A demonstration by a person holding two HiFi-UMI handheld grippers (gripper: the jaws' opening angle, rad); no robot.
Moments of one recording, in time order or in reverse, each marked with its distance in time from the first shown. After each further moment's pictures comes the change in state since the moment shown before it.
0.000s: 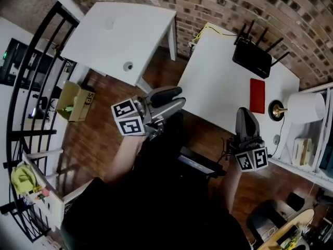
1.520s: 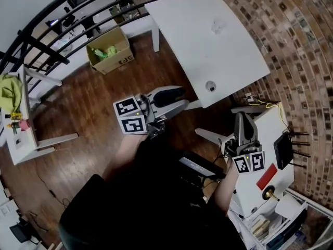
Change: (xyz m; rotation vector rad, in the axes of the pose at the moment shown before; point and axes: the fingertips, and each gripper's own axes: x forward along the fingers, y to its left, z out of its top) left arm -0.465 0.095 0.151 0.082 -0.441 0.435; right arm 0.326 0.404 -0.139 -0.075 0.232 0.597
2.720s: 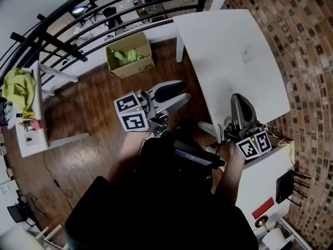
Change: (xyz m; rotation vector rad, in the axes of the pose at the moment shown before) left arm -0.038 0.175 0.142 0.020 -0.093 0.175; right arm 0.293 0.013 -0.019 0.206 0.022 0.317
